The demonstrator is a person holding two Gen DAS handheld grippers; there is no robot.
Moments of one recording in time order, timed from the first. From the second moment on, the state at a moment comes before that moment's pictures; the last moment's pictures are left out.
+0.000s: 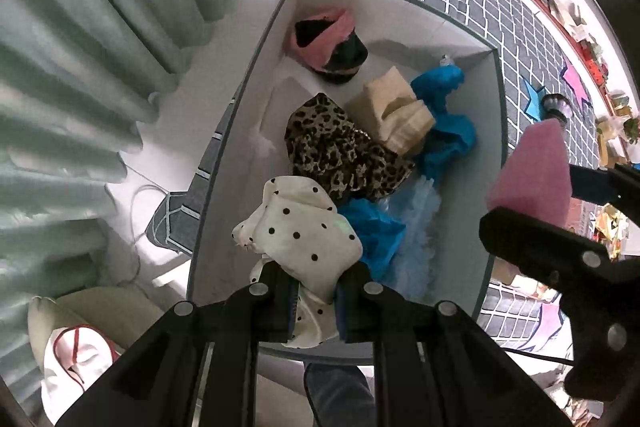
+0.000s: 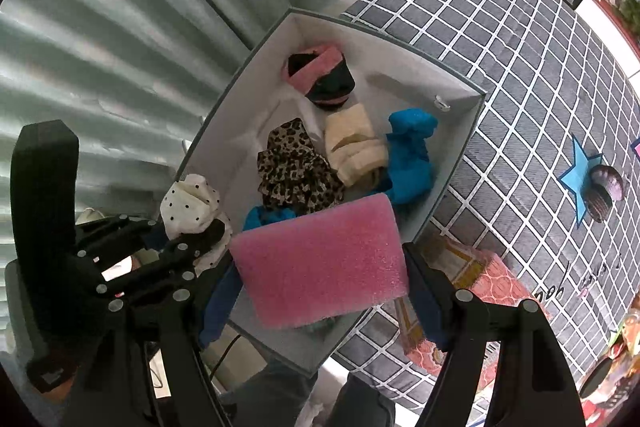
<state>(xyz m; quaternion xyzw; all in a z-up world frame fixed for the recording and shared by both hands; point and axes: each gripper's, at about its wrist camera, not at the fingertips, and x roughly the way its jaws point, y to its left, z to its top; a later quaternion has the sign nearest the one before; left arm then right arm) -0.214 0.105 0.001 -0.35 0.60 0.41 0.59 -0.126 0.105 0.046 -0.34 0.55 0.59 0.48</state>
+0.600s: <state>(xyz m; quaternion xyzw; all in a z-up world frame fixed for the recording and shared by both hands) -0.209 0.115 -0.028 -0.36 0.61 0.42 0.56 -0.121 0.128 0.021 -0.35 0.56 0.57 0.48</state>
